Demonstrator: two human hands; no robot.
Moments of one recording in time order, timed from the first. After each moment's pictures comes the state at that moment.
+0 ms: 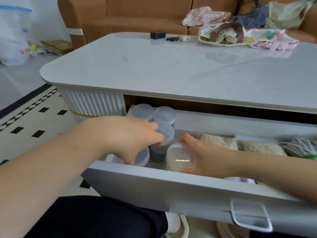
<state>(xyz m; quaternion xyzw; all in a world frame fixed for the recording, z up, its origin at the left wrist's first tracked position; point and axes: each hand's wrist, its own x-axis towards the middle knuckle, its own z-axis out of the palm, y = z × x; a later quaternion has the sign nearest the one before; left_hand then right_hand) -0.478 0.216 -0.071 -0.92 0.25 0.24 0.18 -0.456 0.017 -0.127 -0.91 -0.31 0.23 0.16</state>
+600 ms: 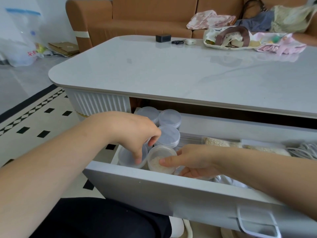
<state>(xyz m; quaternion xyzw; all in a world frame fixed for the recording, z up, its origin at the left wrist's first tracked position) -0.461 0.234 -0.072 -0.94 0.19 0.26 0.07 -0.445 0.061 -0.136 -0.74 -0.05 0.52 0.42</state>
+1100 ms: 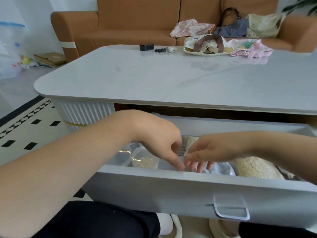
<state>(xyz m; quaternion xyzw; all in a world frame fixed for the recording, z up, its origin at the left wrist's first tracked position) -0.473 0.145 -0.040 -0.92 0.29 0.26 0.08 -0.456 -0.019 -0.077 -0.86 -0.26 0.40 0.18</state>
